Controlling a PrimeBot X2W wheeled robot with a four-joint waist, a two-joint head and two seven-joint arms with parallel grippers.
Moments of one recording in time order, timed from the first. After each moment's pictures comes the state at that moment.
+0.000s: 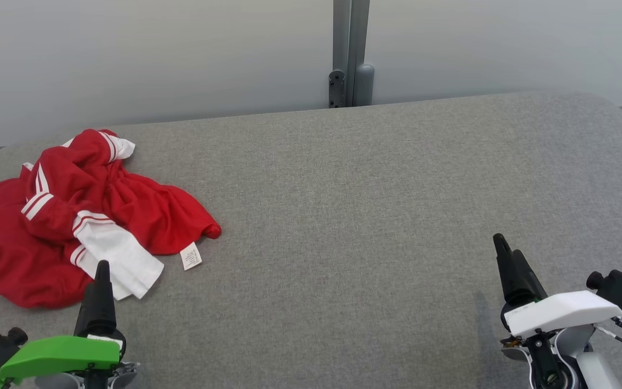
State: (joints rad) left arm -0.05 0.09 0.09 0.26 -1.13 -0.12 -0.02; right arm -0.07 -0.05 -0.02 0.22 0.93 0.13 -0.02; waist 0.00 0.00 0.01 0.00
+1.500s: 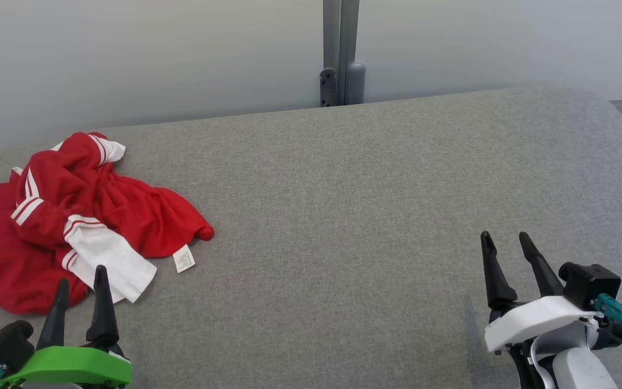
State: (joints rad) left arm 0.00 0.14 0.08 0.22 -0.55 -0.13 -0.16; right arm -0.06 -0.04 0.00 0.20 0.29 0.13 -0.16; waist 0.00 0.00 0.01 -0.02
